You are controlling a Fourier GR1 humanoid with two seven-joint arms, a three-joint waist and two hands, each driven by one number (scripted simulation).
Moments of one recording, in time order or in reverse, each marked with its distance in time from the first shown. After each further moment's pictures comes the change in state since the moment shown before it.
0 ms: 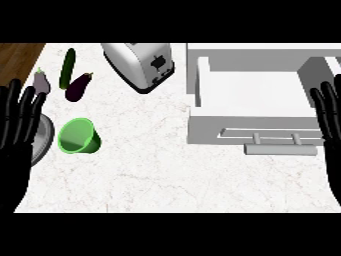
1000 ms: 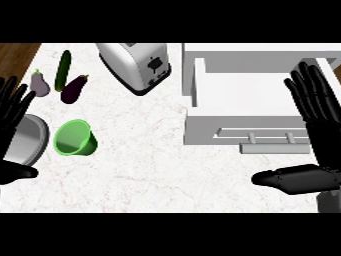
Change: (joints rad) left arm -0.127 0.224 0.294 0.565 0.433 -0.400 -0.066; right arm -0.120 -0.048 -0.036 0.167 -0.080 0.113 0.072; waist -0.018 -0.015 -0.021
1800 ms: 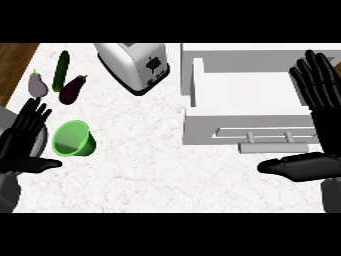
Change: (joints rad) left arm -0.146 0.039 0.015 0.672 -0.291 -0.051 -0.412; right arm -0.069 -0.017 -0.054 0.053 -0.014 0.038 -0.022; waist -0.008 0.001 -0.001
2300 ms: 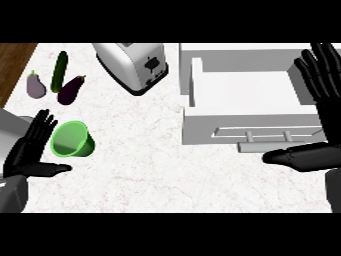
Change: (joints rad) left arm -0.137 0.029 -0.009 0.455 -0.148 0.047 -0.286; right arm -0.056 -0.016 -0.034 0.031 -0.024 0.012 0.021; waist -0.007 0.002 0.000
